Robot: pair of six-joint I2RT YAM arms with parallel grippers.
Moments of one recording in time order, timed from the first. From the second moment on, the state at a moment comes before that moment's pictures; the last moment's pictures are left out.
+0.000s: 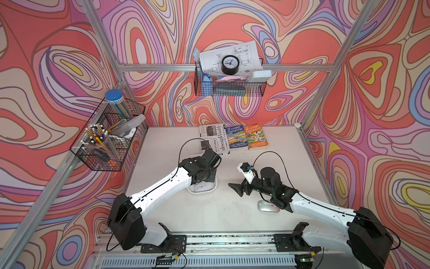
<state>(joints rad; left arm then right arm) -0.72 1.42 1.16 -0.86 -0.28 -0.46 0.70 1.17 0.53 0.25 -0.21 -0.10</state>
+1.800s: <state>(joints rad) -0.71 1.37 1.04 -0.84 -0.27 -0.49 0.60 1.12 0.62 -0.05 0.04 0.24</state>
